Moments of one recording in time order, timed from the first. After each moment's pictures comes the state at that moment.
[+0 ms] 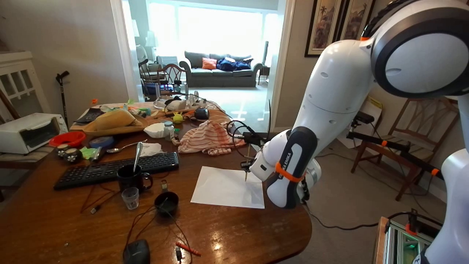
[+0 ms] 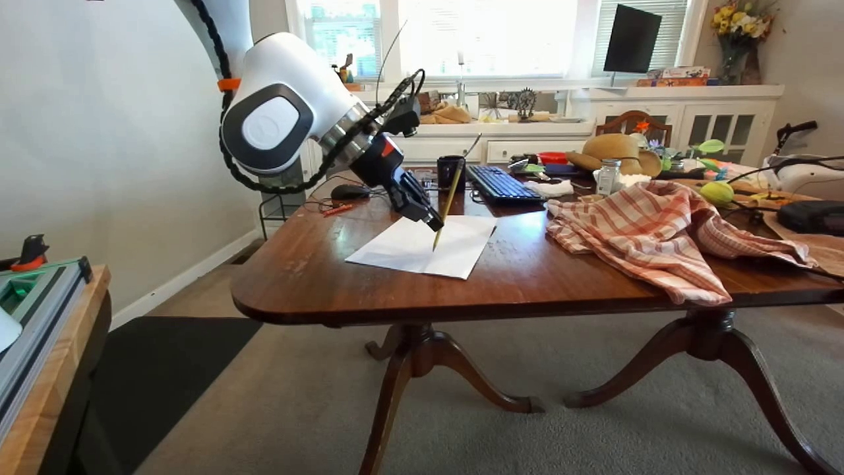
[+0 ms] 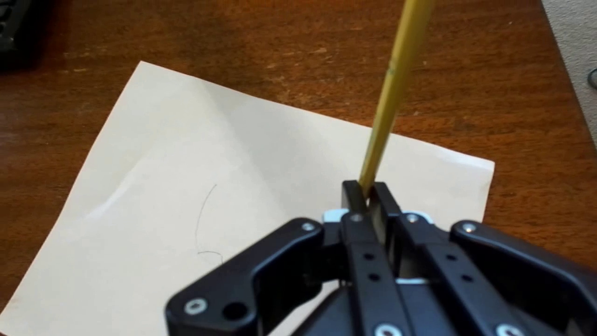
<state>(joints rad) 0.50 0.55 -0.48 -2.50 0.21 3.65 -2.59</state>
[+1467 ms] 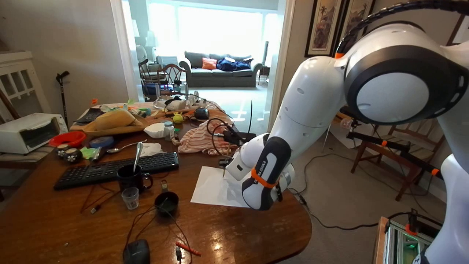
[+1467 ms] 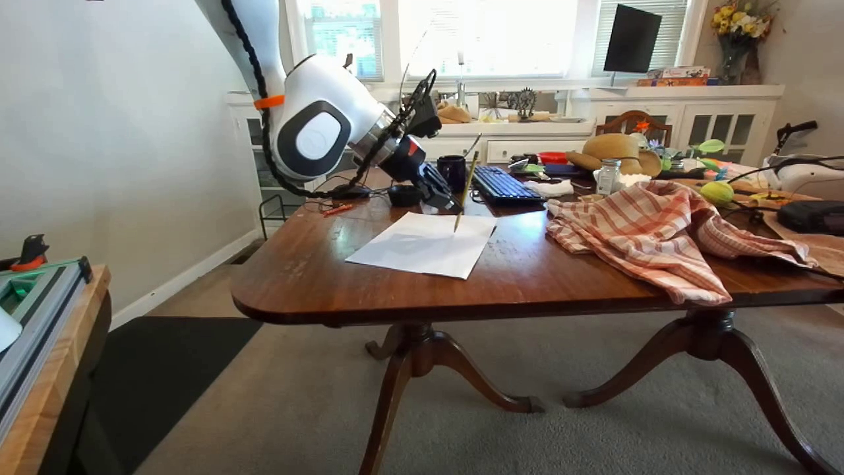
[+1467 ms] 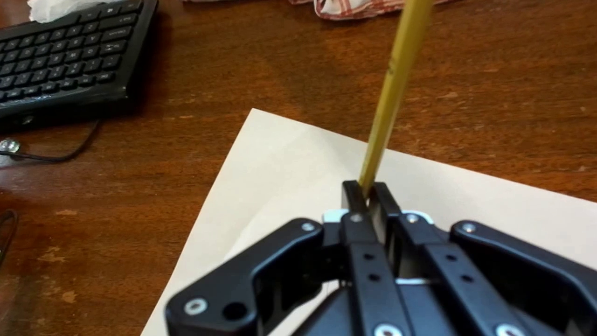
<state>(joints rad) 0.51 0.70 -0.44 -2.26 0.24 3.65 -2.52</state>
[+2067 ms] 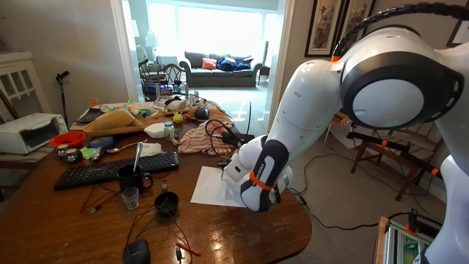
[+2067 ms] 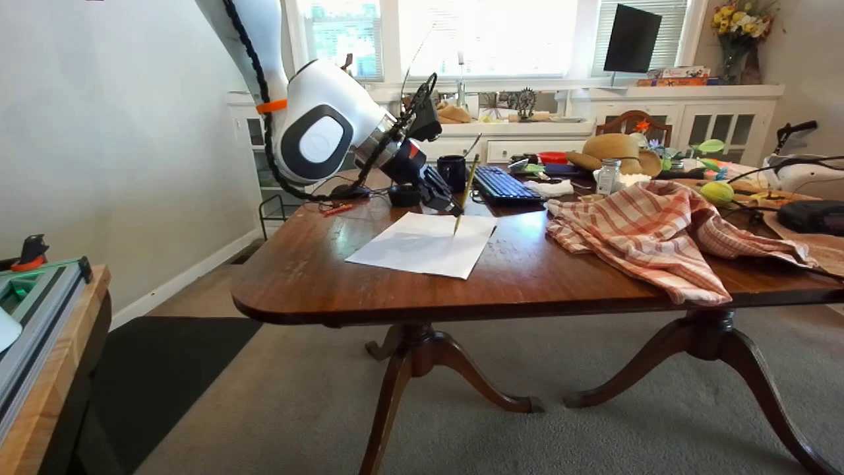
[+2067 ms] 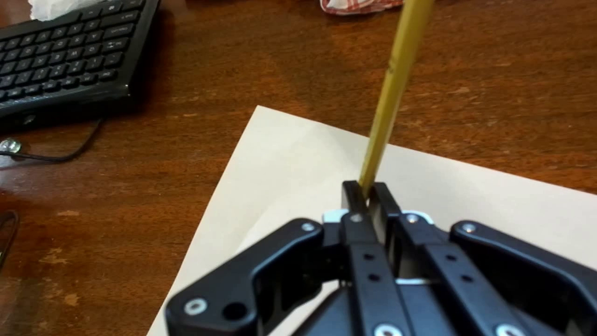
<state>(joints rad) 0.52 0.72 -0.44 -2.24 0.24 3.65 -2.50</state>
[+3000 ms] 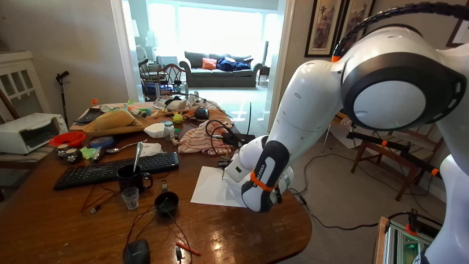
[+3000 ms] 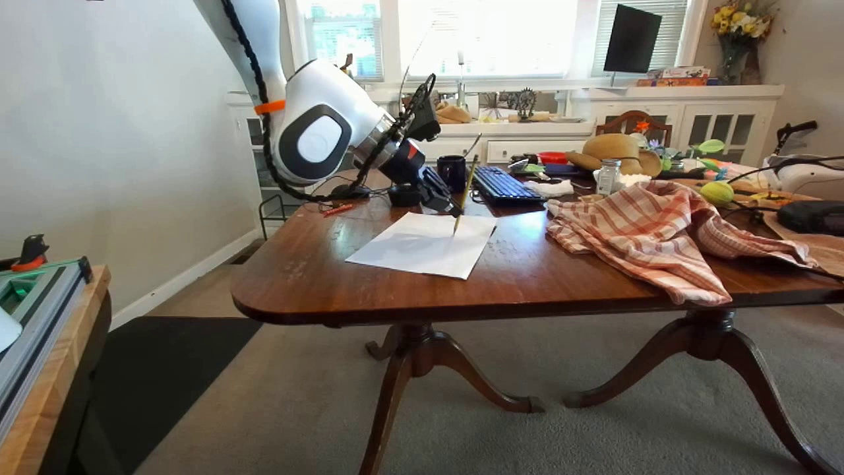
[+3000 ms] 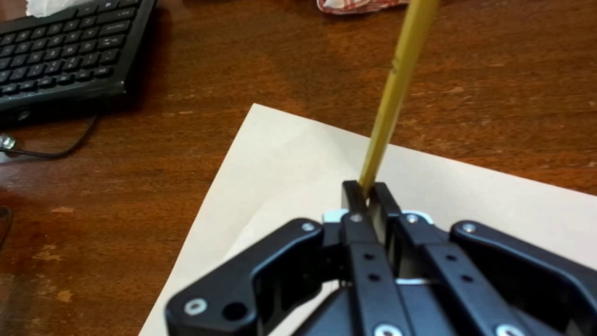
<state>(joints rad) 0.54 0.72 -0.46 -2.25 0.24 3.65 -2.50</state>
